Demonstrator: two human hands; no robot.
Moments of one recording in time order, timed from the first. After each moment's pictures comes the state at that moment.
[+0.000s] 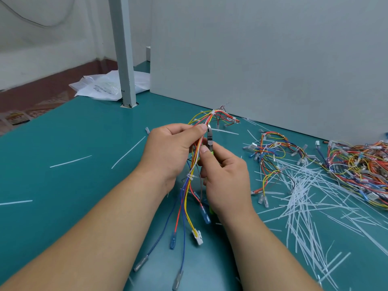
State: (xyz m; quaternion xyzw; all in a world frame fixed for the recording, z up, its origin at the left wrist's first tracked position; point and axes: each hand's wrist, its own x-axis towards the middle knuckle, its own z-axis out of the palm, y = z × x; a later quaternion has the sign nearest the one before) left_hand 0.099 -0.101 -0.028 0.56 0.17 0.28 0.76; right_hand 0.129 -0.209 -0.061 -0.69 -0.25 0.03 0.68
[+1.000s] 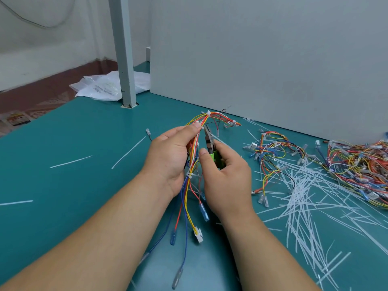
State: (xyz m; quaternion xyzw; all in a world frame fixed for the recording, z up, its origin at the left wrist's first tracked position) left_hand 0.105 -0.105 -0.034 0.43 0.20 0.23 0.85; right_hand 0.131 -0.212 -0.061 -0.78 -0.28 -0.12 0.56
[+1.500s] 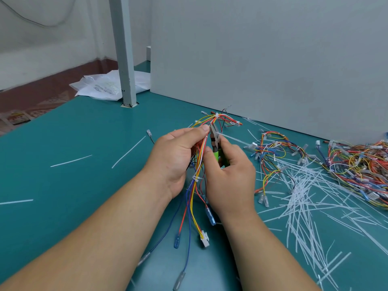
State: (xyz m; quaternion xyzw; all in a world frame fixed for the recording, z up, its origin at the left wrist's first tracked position) left_hand 0.104 -0.106 -0.036 0.47 0.16 0.19 0.85; right_hand 0.134 -0.213 -0.063 -0.77 -0.27 -0.15 0.56
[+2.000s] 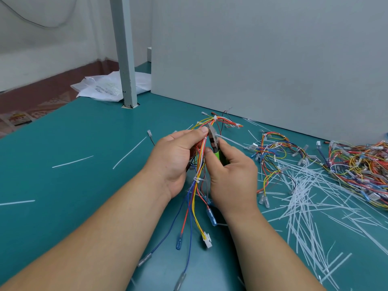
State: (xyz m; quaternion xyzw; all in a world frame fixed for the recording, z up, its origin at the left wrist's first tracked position) left_hand 0.104 -0.103 -0.039 0.48 0.15 0.18 0.85; right_hand 0.140 -0.217 -0.062 -0.76 -0.28 -0.11 0.58
